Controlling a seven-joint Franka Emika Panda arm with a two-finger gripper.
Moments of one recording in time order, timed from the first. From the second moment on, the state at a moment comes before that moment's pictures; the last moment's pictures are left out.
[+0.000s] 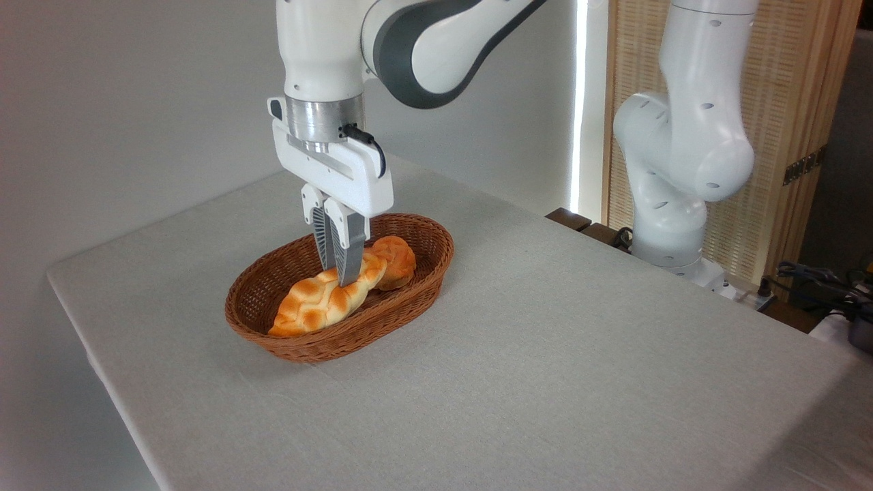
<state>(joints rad) -0.38 -0.16 0.09 -2.14 -0.01 2.11 0.45</state>
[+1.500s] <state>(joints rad) -0.37 -0.14 0.34 -2.00 0.28 1.94 0.64</state>
